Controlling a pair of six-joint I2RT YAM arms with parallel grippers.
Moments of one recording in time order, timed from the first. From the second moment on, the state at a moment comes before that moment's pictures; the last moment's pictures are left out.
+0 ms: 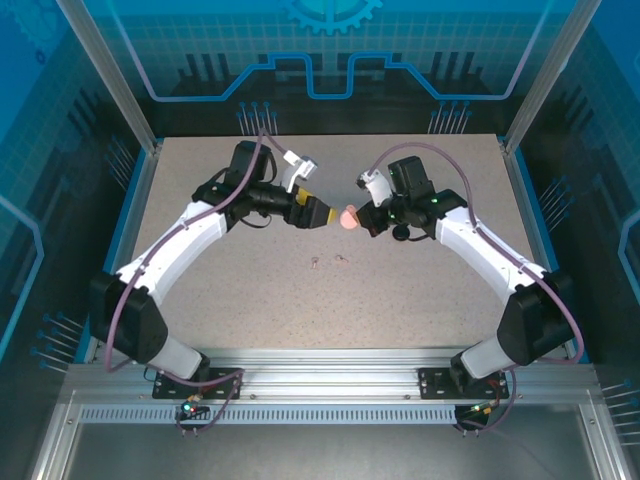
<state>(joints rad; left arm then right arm) -0.39 1.54 1.36 -0.55 0.85 -0.10 0.43 1.49 1.25 -0.61 -0.34 -0.09</state>
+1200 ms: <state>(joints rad) -0.40 1.76 1.51 -0.80 1.05 0.08 0.52 1.51 1.35 -0.70 -0.39 -0.17</state>
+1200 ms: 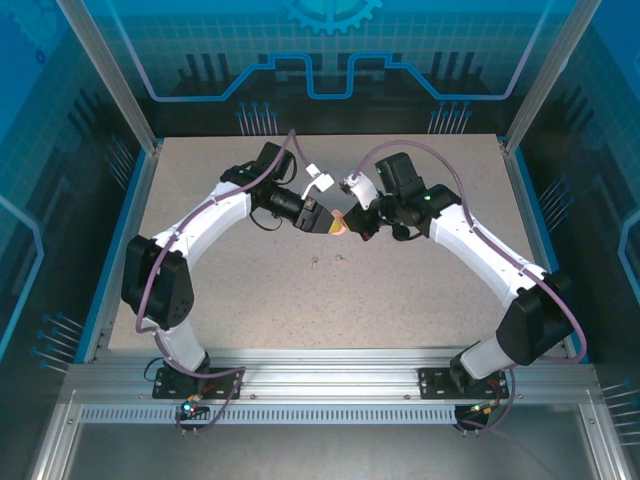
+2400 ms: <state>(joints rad) -0.31 1.40 1.06 -0.24 0.85 -0.17 0.48 1.39 1.17 -0.61 -0.29 0.12</state>
